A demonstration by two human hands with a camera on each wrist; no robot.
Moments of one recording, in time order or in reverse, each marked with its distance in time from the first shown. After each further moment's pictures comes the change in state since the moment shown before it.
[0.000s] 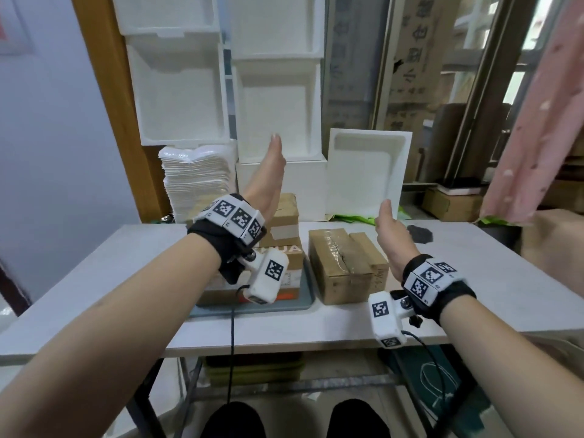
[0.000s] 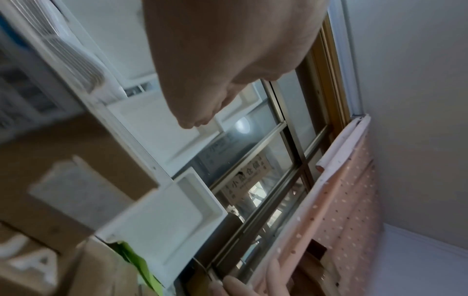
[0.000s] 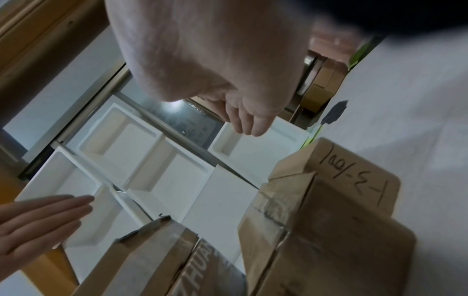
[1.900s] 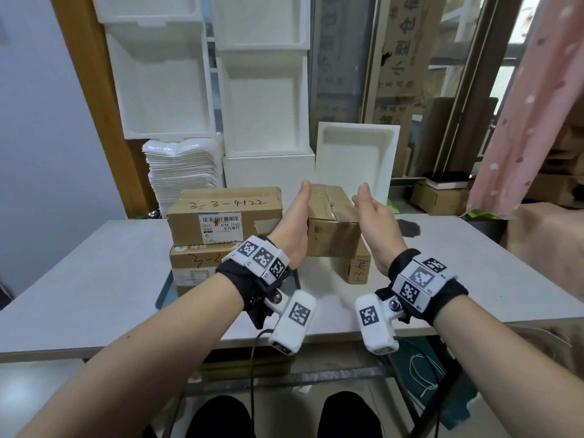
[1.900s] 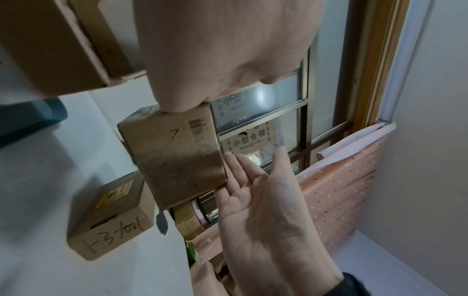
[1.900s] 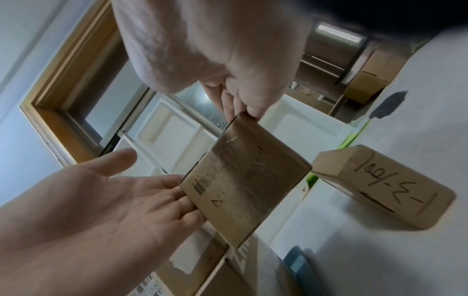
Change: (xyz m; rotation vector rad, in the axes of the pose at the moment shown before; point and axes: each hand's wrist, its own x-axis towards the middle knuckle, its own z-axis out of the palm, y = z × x) left_hand -0.045 -0.054 0.068 -0.146 -0.094 -0.270; right_hand -0.030 -0.017 -0.004 0.045 -0.007 -0.261
